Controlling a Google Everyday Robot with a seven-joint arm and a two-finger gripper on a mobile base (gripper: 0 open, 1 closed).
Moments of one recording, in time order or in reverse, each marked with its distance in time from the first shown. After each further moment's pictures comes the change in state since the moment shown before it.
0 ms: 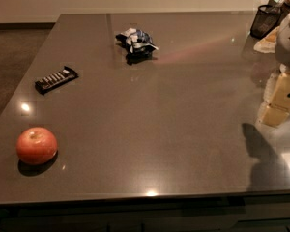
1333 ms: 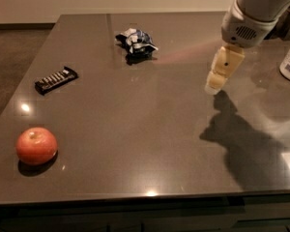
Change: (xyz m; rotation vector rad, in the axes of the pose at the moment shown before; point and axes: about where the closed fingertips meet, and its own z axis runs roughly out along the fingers) arm -0.055 -0.091 0.065 0.015 -0.003 0.121
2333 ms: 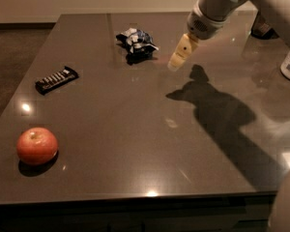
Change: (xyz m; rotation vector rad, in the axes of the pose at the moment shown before) arm -0.076 -0.085 0.072 0.050 -0.130 0.198
